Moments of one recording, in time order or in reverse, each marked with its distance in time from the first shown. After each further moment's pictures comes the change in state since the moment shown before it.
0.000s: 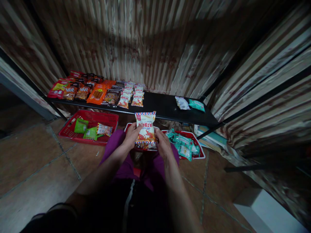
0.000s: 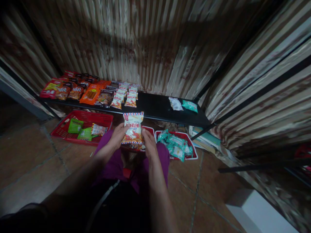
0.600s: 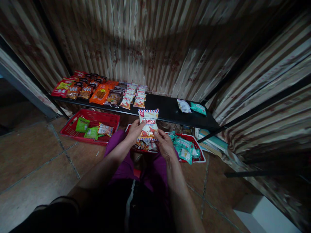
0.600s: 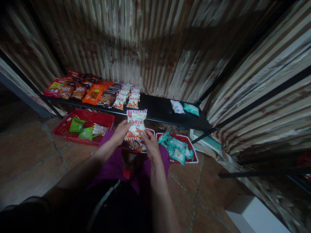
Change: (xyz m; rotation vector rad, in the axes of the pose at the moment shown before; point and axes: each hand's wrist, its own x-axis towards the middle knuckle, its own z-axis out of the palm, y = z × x) left_hand 0.009 0.016 0.007 0.013 -0.040 0.034; right_hand 0.001 -0.007 0.001 -0.031 -0.061 -0.053
